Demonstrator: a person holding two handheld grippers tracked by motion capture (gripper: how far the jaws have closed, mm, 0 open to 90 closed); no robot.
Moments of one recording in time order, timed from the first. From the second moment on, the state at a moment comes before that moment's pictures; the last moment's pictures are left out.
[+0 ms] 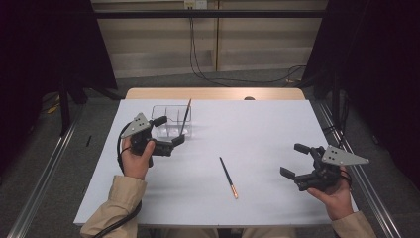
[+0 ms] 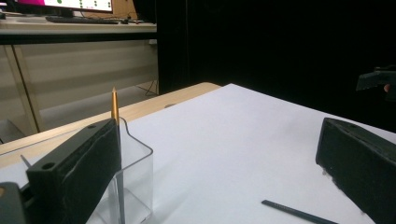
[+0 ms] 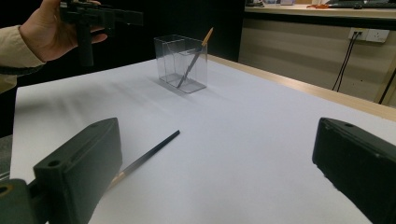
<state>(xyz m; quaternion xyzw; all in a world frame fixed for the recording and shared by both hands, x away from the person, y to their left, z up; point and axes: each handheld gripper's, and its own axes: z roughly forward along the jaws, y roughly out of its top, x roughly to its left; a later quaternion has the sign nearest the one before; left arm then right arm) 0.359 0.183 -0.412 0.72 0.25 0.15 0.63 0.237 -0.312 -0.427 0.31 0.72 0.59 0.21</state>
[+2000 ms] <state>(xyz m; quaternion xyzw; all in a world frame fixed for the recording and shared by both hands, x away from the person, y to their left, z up) 0.309 0.240 -0.423 0.73 0.24 0.17 0.62 0.240 -0.315 -0.428 0.32 0.72 0.59 0.21</state>
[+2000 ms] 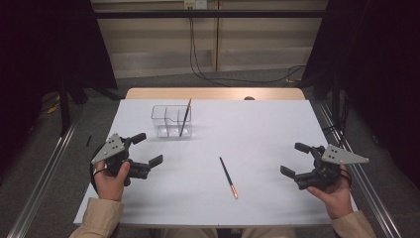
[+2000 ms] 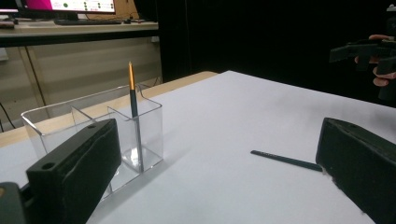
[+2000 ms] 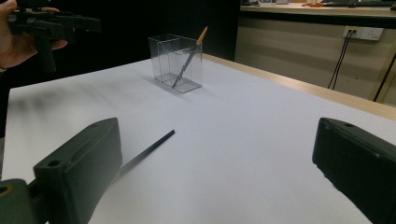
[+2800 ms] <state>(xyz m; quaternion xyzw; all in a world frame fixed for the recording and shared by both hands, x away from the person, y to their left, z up) 0.305 0.249 -0.426 0.73 0.24 0.17 0.62 0.252 -0.307 -0.429 0.32 0.72 0.58 0.21</state>
